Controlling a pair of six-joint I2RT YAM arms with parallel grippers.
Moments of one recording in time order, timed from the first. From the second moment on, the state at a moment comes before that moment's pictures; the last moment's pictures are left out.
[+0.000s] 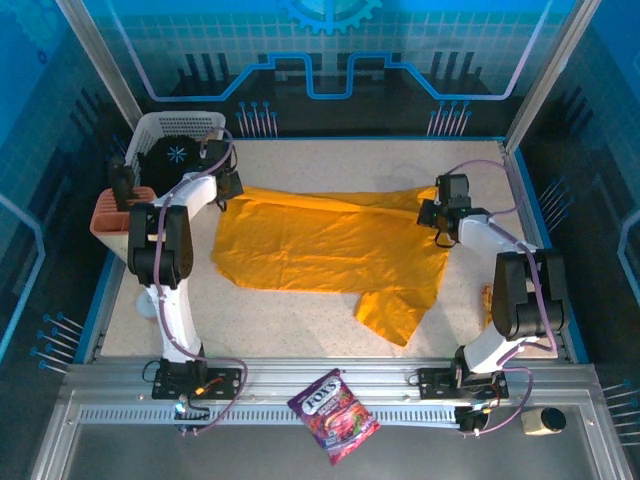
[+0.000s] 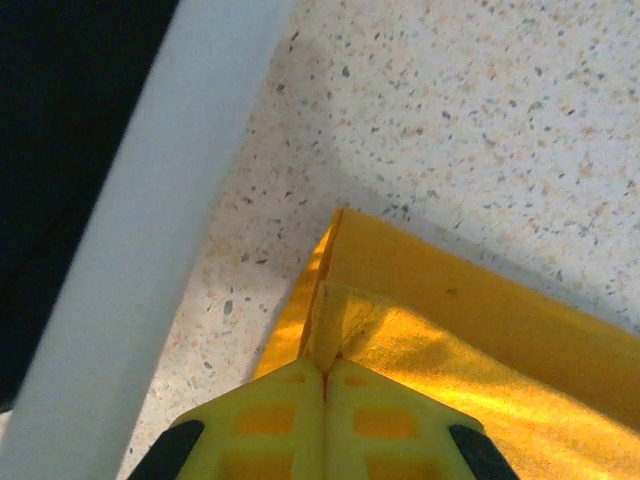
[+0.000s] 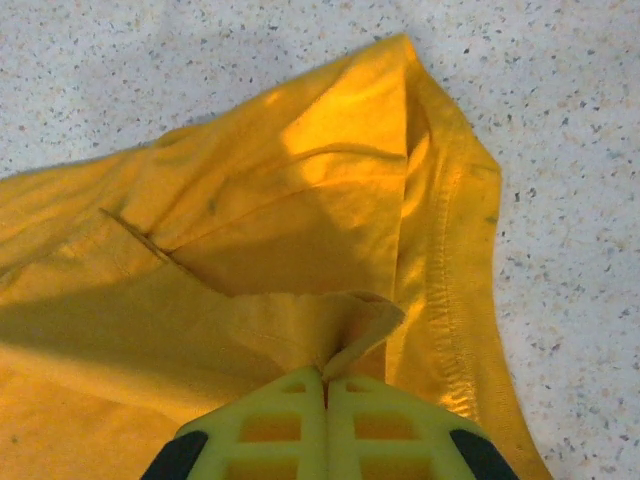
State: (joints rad) left arm -0.01 2.05 1.51 -0.46 -0.19 -0.35; right arm 0.07 1.61 0.98 -0.23 0.05 0.31
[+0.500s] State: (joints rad) left arm -0.01 1.85 1.32 -0.46 -0.21 -0.41; right arm 0.09 1.61 0.97 -0.39 -0.01 0.39
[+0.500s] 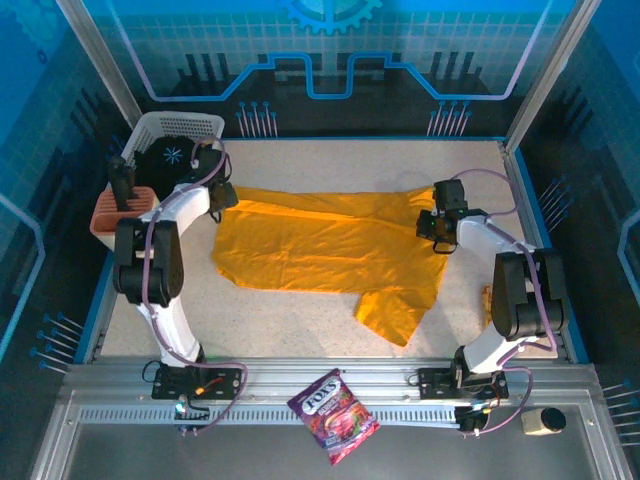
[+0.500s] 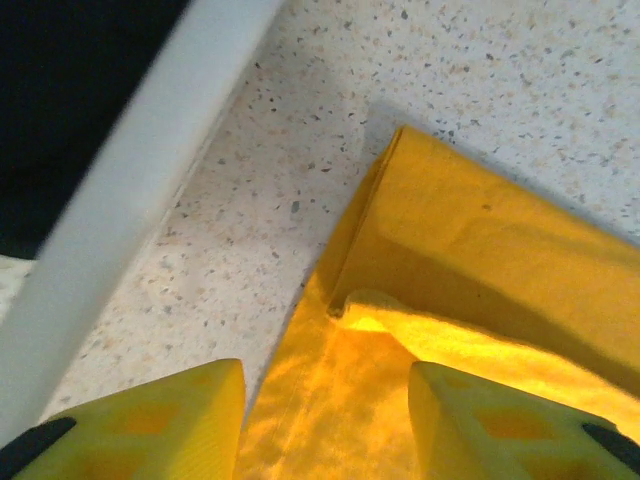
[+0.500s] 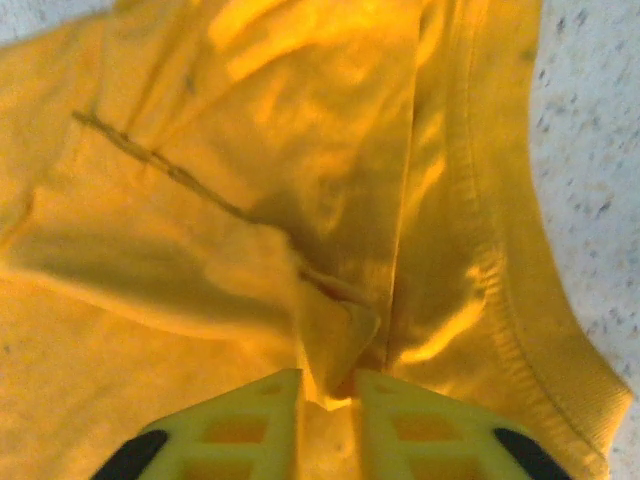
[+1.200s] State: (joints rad) left arm -0.08 1.67 1.33 -0.55 -0.25 -0.42; right arm 0.16 1.89 1.39 -0.56 -0.16 0.31
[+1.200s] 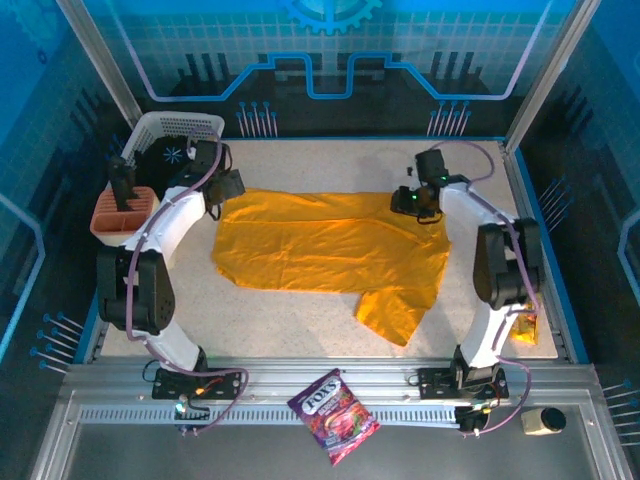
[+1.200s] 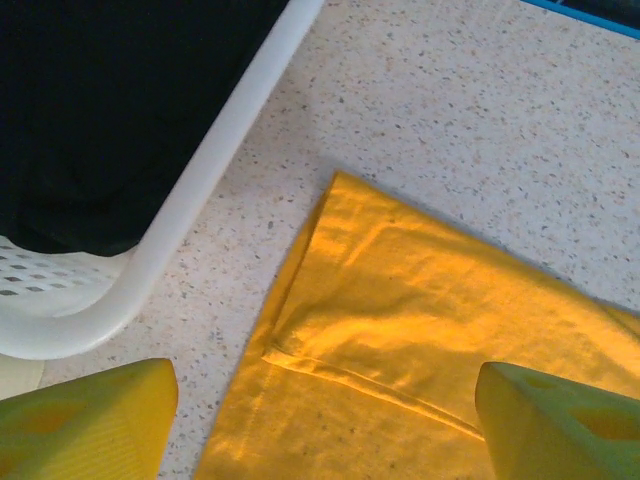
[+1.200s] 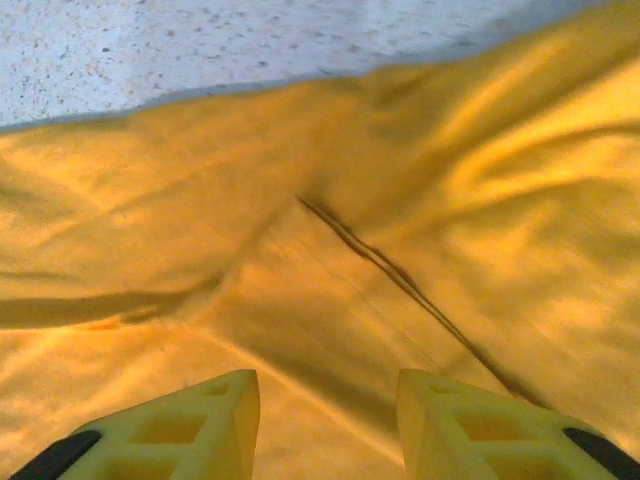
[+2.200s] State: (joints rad) left arm -0.08 1.67 1.33 -0.57 -0.25 -0.42; right arm 0.21 2.19 1.66 -0.66 -0.10 0.26
